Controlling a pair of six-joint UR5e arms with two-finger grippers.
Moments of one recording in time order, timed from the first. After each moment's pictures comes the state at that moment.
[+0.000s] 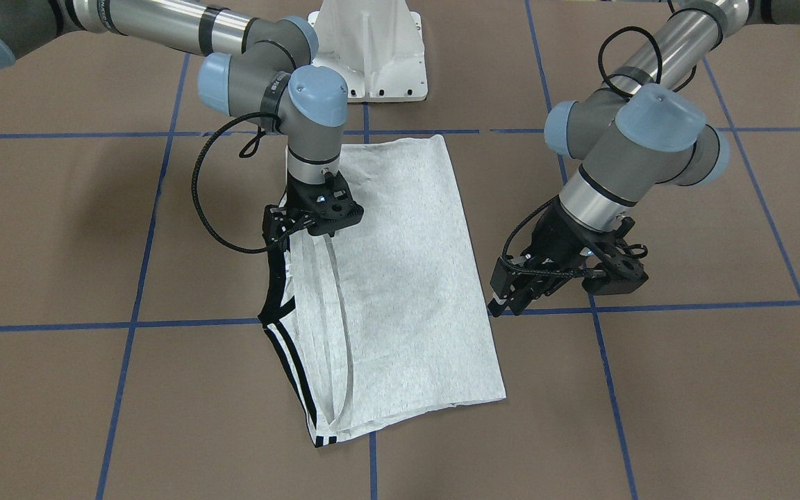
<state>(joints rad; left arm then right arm) -0.86 -2.16 -1.47 -2.31 -1.99 -1.47 0.47 -0.85 1.51 -1.60 1.61 0.76</state>
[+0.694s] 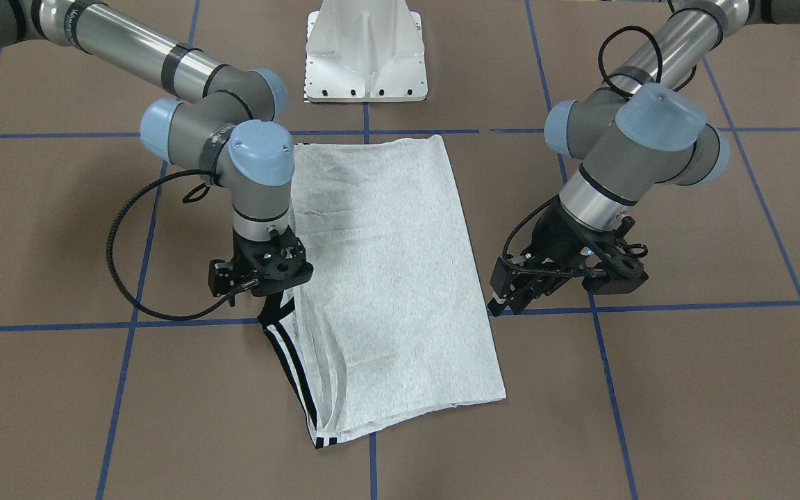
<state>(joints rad) -0.86 -2.15 -1.47 -2.31 -1.99 -1.47 0.64 -0.89 1.45 -1.52 1.67 0.61</state>
